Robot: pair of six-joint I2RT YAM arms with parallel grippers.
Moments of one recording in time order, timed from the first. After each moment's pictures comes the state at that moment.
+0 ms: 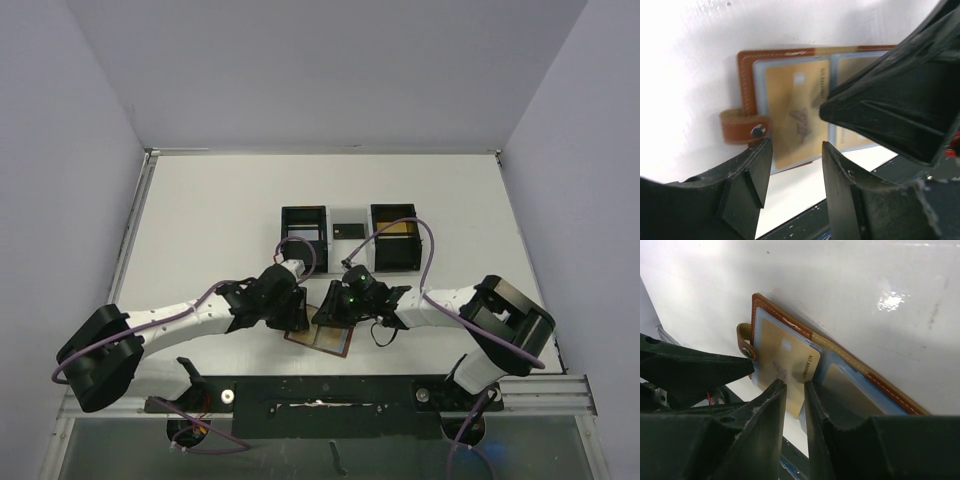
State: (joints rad) left arm -0.89 1.30 0.63 -0.29 0.05 -0.71; right arm 0.87 1.55 0.59 0.18 -0.23 1.07
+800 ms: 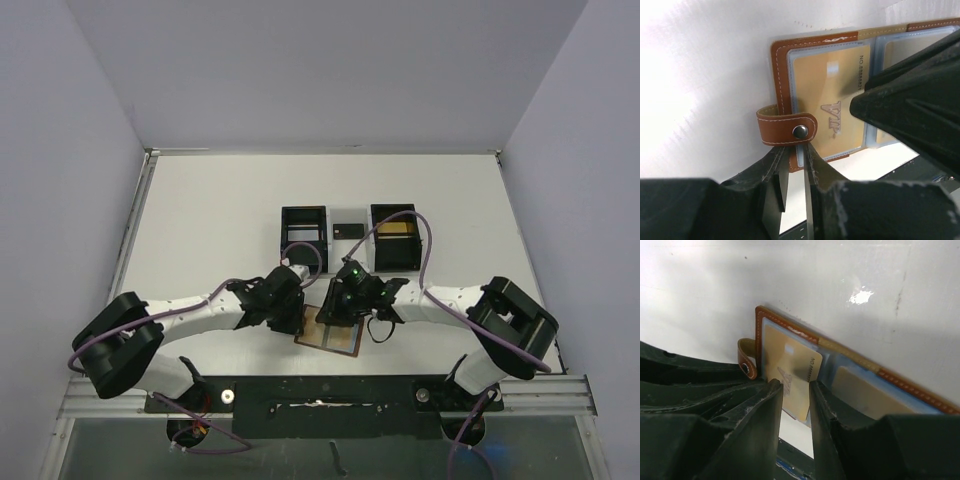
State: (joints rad) left arm -0.89 1.39 0.63 -0.29 0.07 -0.67; right arm 0.88 1.53 0.66 -0.05 -0.15 1.07
